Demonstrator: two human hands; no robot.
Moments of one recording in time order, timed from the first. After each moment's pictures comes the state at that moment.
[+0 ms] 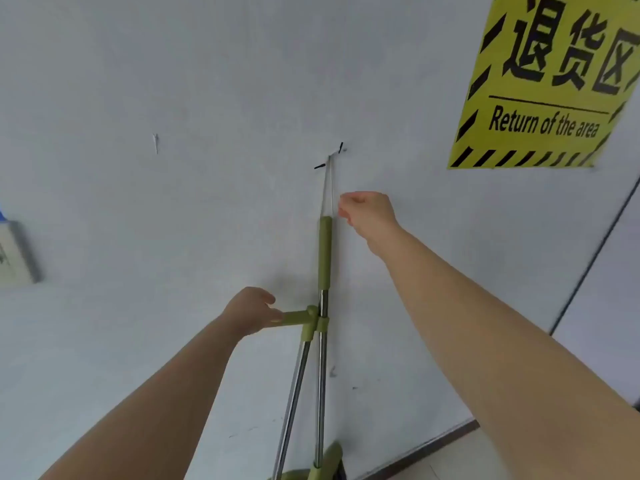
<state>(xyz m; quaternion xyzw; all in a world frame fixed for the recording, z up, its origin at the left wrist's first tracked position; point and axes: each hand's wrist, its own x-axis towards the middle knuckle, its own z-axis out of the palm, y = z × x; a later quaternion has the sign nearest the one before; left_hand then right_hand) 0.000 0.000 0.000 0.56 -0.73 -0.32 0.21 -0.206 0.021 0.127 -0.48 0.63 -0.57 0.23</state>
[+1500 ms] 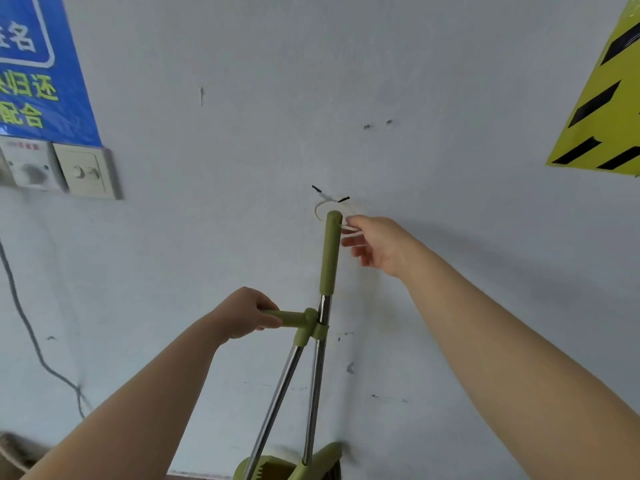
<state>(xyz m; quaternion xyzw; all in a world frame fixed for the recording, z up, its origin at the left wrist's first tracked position) -0.006 0.064 -0.042 0.65 -0.65 -0.31 0.24 -0.234 0.007 0.080 -0.53 0.57 -0.36 0.51</state>
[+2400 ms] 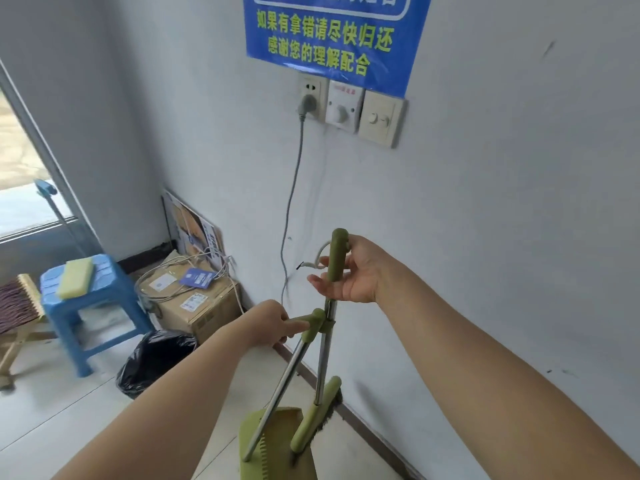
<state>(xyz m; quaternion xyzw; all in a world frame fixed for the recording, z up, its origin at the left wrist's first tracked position) 0.190 0.285 -0.134 0.85 -0.37 -0.32 0.20 0.077 0.147 -0.019 -0.39 0.43 -0.02 0.82</state>
